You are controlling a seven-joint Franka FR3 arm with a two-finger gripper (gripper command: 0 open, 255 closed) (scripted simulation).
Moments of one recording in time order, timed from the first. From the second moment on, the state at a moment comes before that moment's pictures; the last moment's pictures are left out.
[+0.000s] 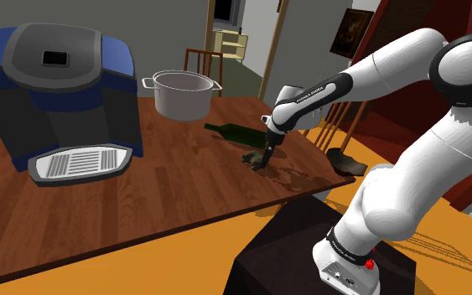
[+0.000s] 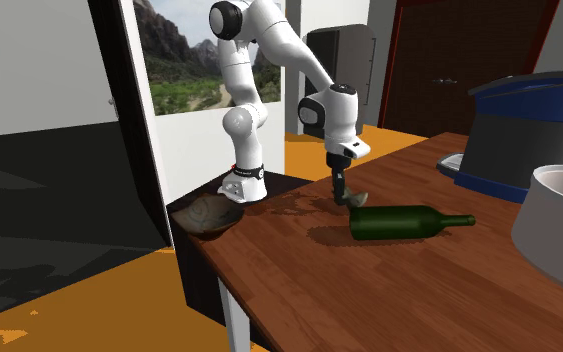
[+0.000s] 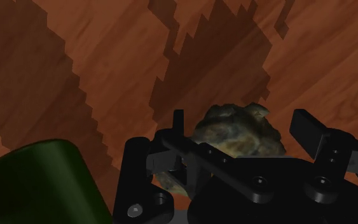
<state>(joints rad) 0.16 -0.18 -0.43 -2.64 0.08 2.45 -0.70</state>
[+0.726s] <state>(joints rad) 0.16 -0.18 -0.43 -2.64 0.09 2.45 -0.70</state>
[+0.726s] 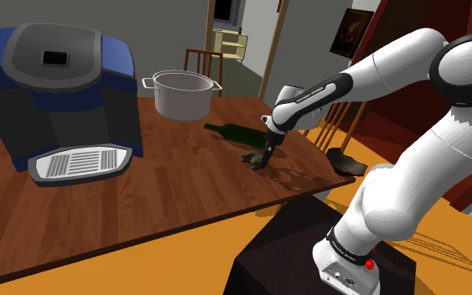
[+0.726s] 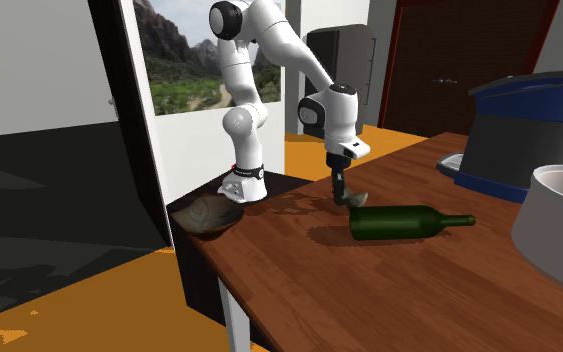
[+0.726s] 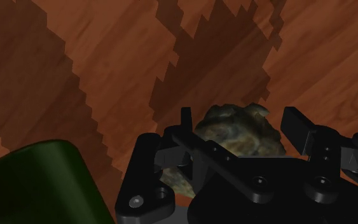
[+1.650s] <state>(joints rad) 0.14 -0.29 -0.40 -2.59 0.02 2.30 -0.63</state>
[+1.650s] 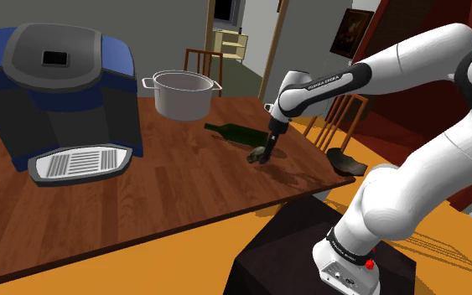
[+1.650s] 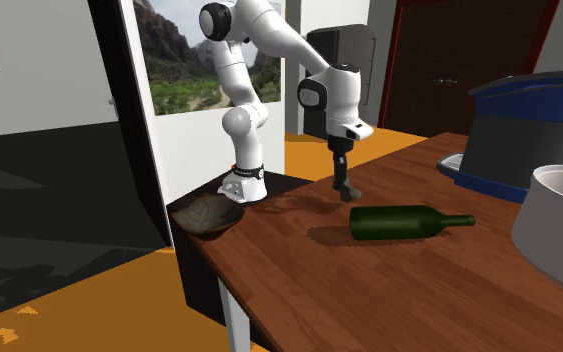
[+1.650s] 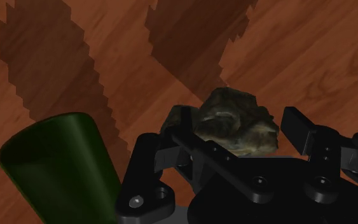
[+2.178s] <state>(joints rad) 0.12 -0.37 -0.38 -2.54 -0.01 2.17 -0.60</state>
